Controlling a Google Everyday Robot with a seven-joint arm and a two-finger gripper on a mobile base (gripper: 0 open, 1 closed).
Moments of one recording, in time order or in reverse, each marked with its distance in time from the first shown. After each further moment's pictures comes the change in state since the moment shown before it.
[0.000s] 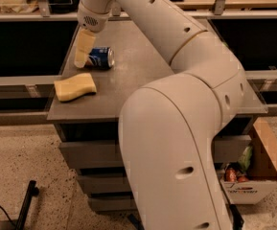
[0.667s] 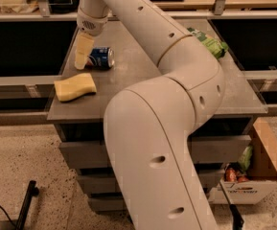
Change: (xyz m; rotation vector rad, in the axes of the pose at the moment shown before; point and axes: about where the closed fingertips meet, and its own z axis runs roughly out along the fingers) arm 0.005 -0.017 0.027 -0.001 0.046 0.035
